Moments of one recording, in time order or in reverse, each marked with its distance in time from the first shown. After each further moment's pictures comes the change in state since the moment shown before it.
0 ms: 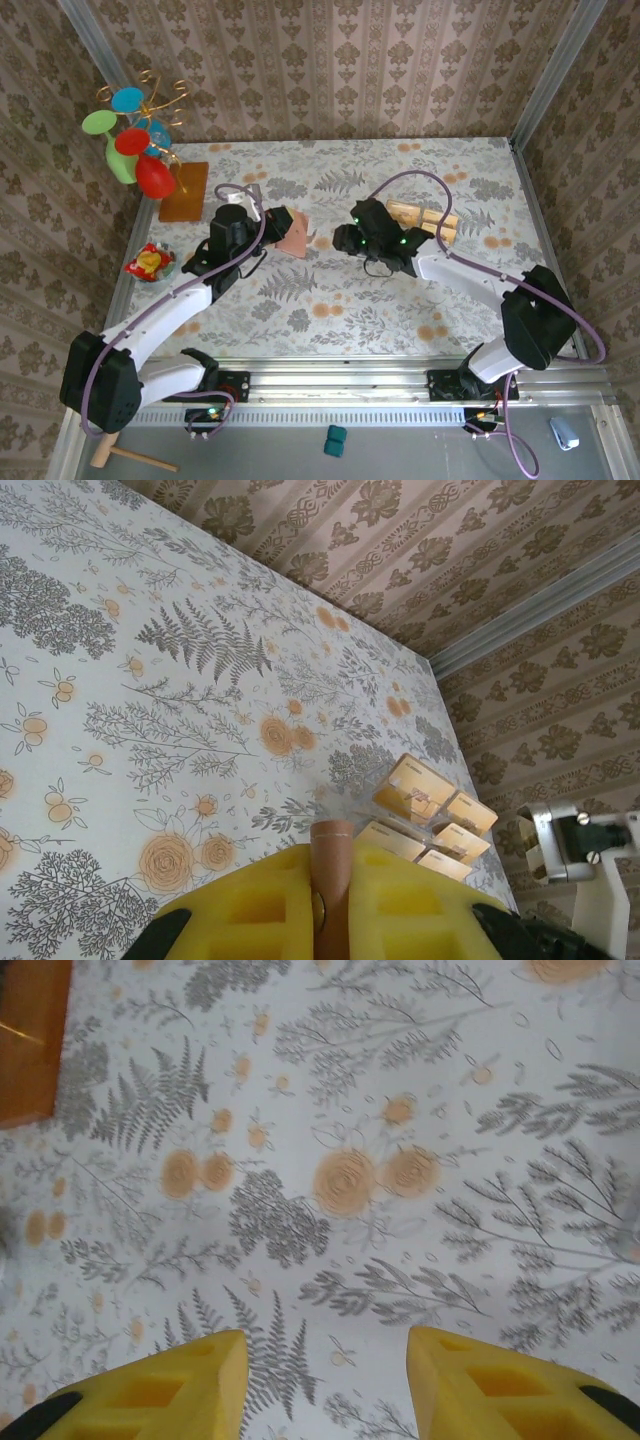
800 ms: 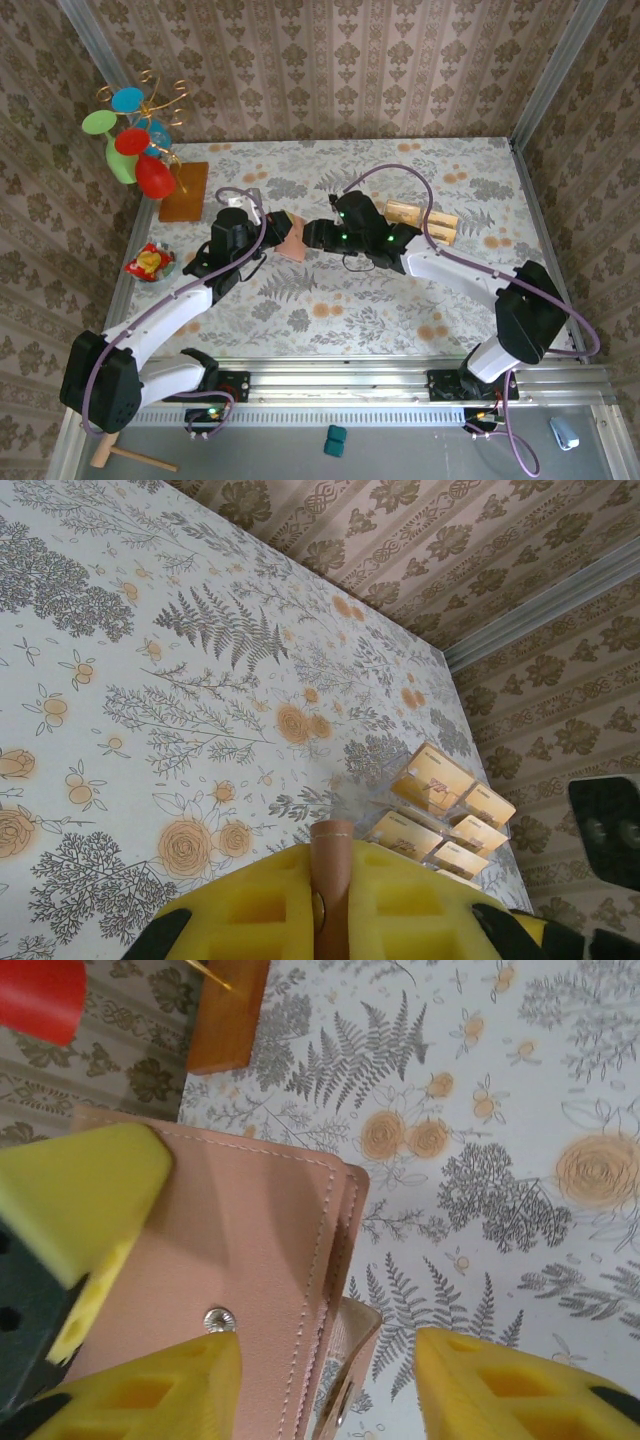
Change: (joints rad) left arm 0.000 0.000 -0.031 0.003 -0.003 0.001; right arm 0.064 0.067 0.121 0.109 -0.208 0.038
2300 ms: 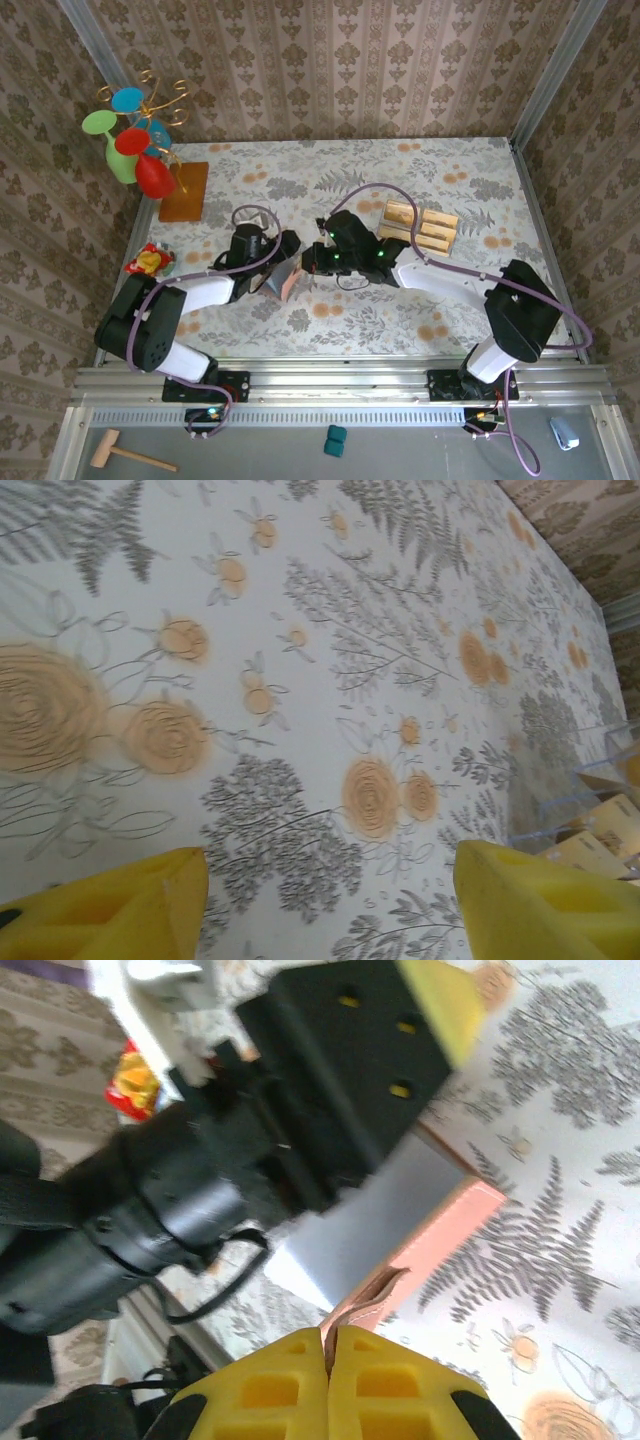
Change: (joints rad) left arm 0.059 0.346 -0.171 0.294 -0.006 -0.021; right arm 0.075 0.022 -0.090 0.044 -0.100 0.041
